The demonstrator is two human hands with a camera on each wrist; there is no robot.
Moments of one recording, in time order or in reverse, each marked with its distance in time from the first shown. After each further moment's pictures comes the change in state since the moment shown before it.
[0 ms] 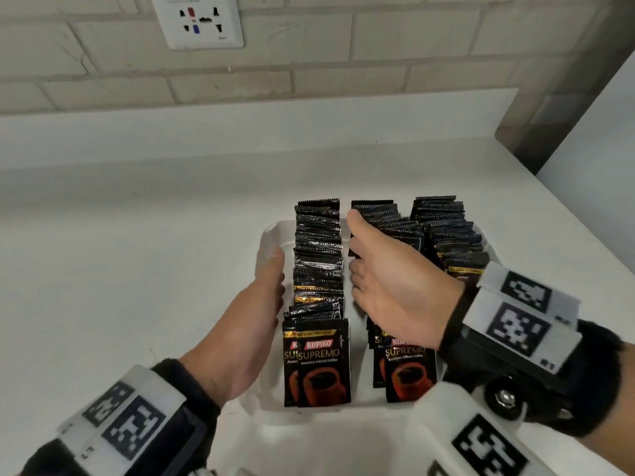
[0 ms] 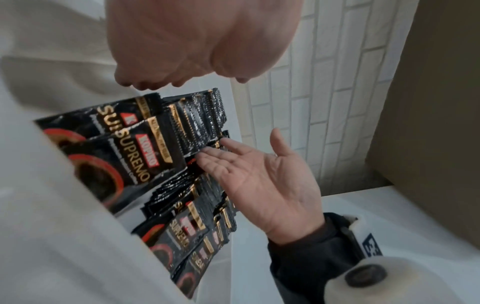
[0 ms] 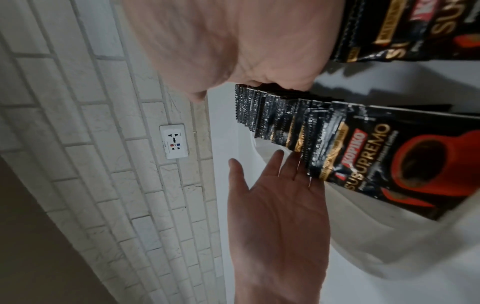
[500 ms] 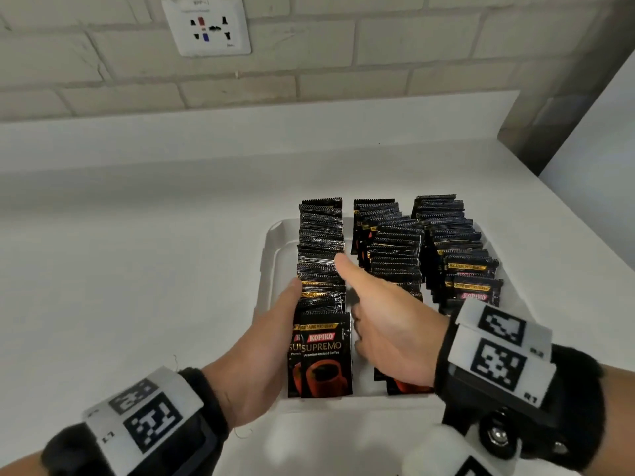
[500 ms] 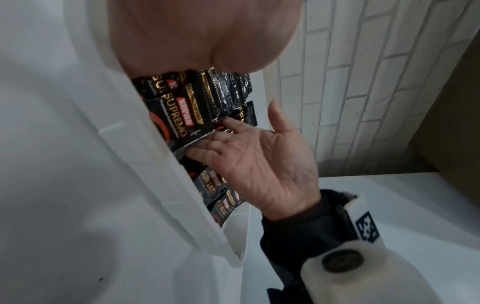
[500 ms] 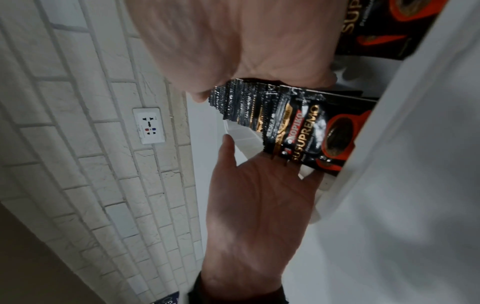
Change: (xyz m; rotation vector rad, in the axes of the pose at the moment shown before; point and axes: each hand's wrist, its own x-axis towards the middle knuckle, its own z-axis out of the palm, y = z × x) left_hand -0.013 -0.024 0.007 -0.054 -0.108 -0.185; right_hand 0.000 0.043 0.014 0.024 0.000 0.144
